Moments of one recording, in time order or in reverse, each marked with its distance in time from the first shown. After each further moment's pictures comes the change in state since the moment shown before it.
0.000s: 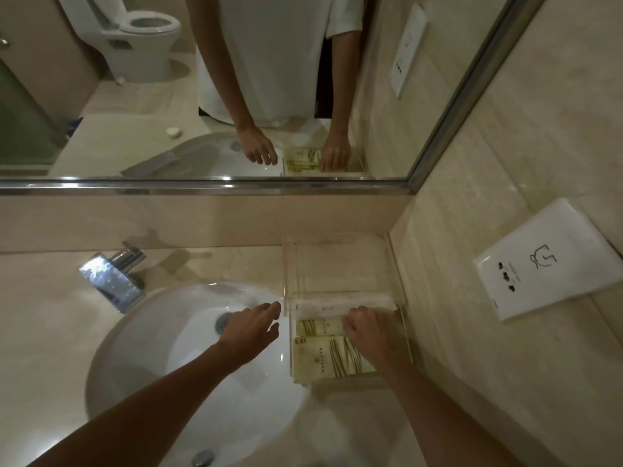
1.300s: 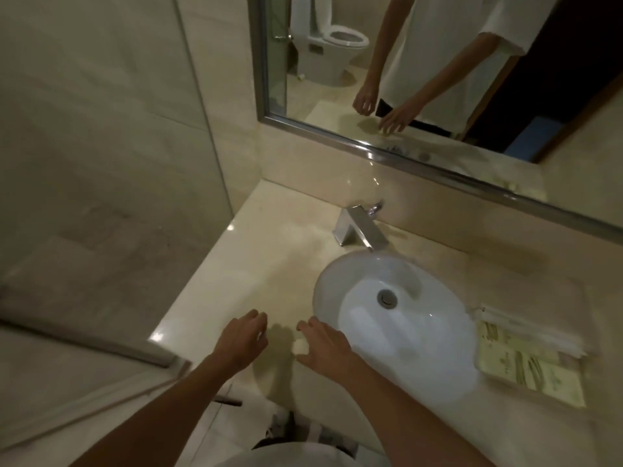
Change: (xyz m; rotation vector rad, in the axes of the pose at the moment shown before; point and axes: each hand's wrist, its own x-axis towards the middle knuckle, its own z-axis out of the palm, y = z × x) left_hand -0.363 -0.254 0.006 -0.167 0.217 -0.460; right_hand -0.100 -0.445 0.045 0.094 -0.408 -0.633
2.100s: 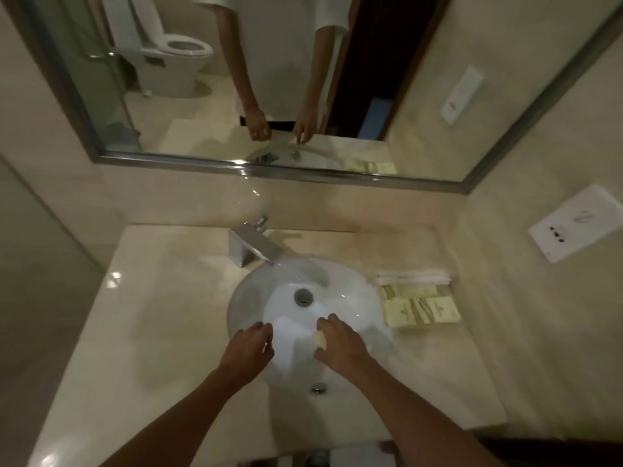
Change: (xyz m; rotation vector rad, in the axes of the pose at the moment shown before) left_hand 0.087 0.114 0.028 -0.043 -0.150 0.398; right_hand -0.092 0.090 -0.048 0.177 0.196 0.595
